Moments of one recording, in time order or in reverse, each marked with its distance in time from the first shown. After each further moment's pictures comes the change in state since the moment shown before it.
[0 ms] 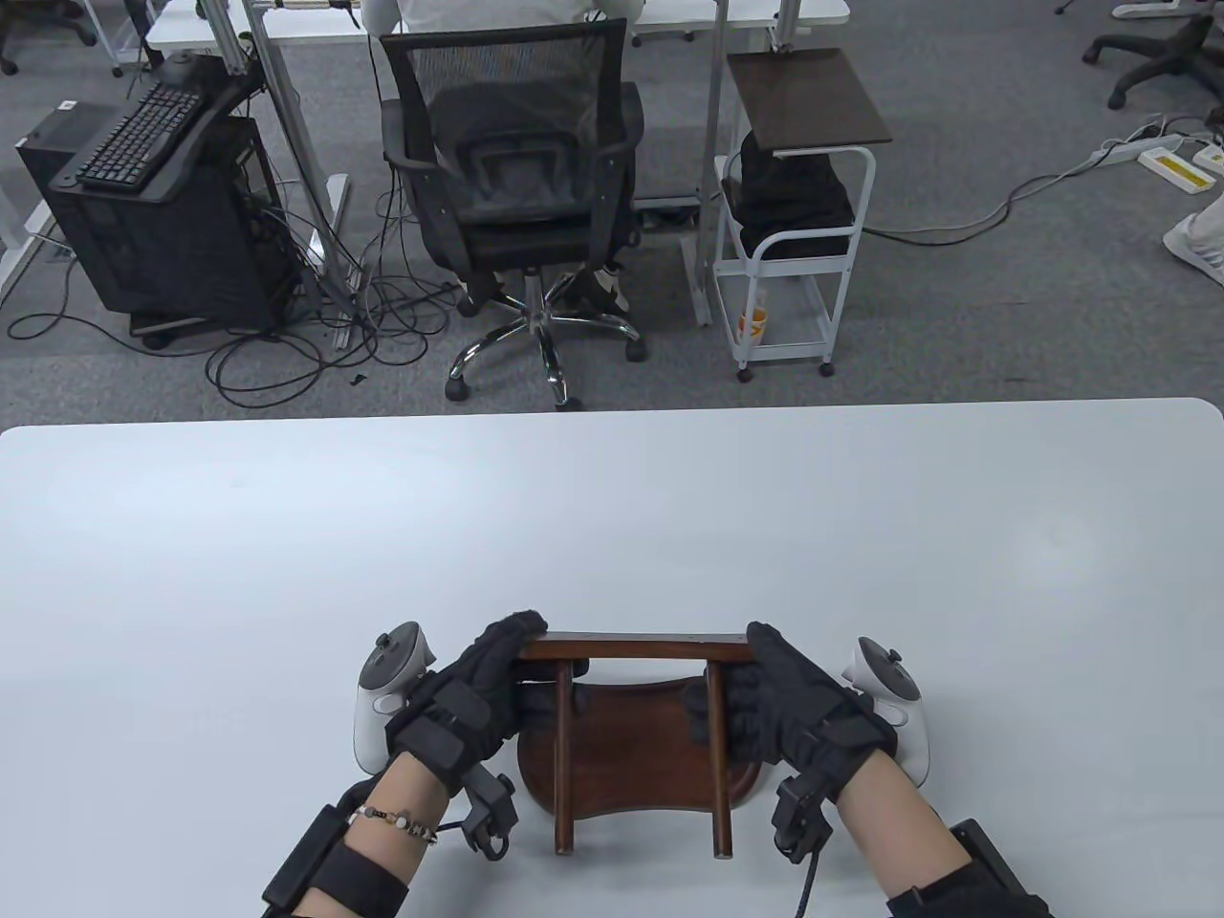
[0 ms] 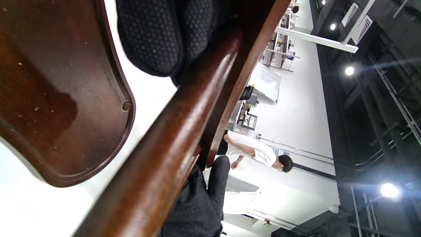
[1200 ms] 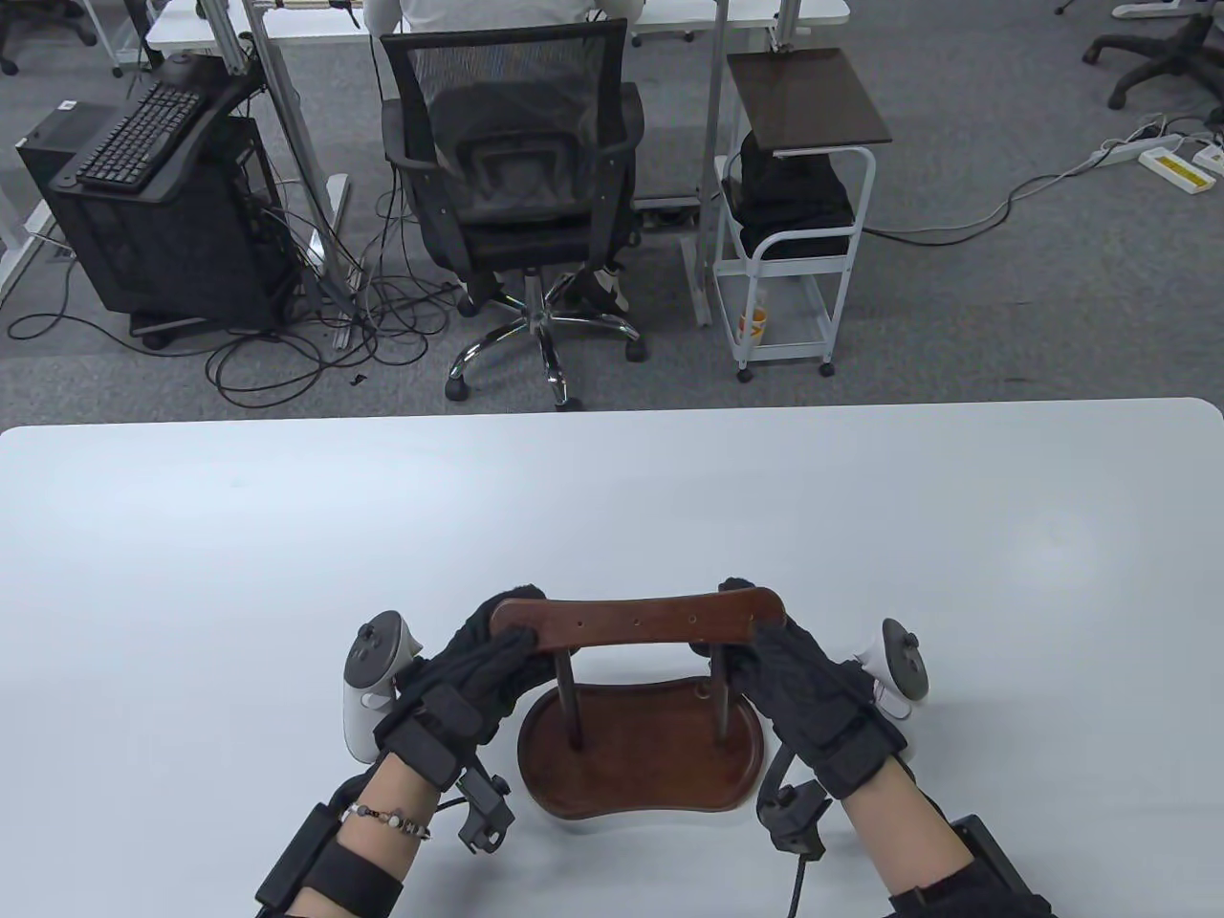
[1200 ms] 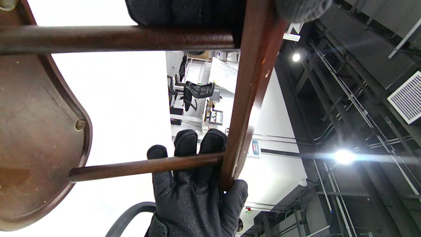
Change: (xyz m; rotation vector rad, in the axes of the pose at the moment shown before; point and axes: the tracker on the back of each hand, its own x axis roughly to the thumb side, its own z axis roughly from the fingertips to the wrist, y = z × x) left_hand 0.021 0.005 0.003 -0.012 -0.221 -0.111; right_hand 0.032 0.013 0.001 0.171 -0.528 0.118
